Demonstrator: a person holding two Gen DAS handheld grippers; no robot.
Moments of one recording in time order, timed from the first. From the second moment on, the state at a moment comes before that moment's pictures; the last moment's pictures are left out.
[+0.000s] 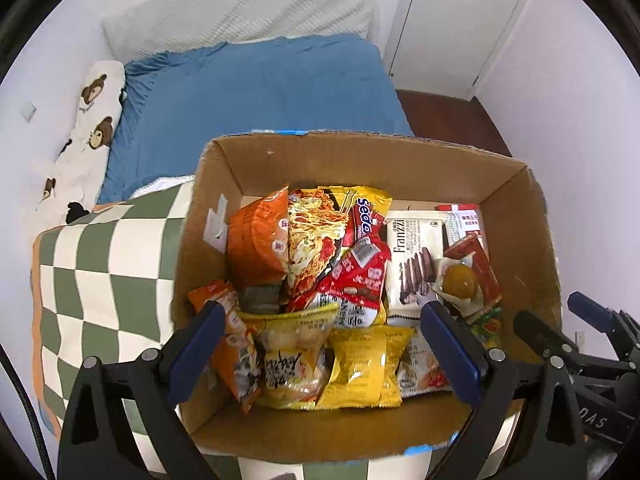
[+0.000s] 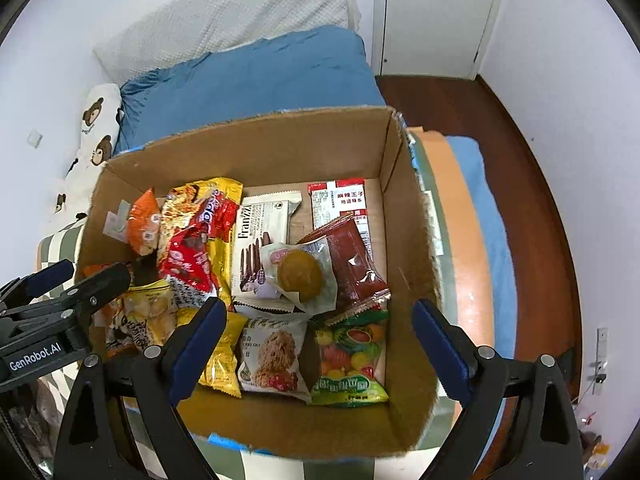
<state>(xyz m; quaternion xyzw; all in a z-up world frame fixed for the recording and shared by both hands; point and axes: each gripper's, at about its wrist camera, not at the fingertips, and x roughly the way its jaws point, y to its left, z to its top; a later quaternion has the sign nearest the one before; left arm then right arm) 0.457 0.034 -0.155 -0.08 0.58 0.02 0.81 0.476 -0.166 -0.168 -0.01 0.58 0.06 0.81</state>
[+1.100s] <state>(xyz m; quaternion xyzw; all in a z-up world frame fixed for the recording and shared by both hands) 0.191 0.025 0.001 -0.05 0.42 0.06 0.90 0.188 -0.186 0.025 -0.02 0.40 0.10 0.91</state>
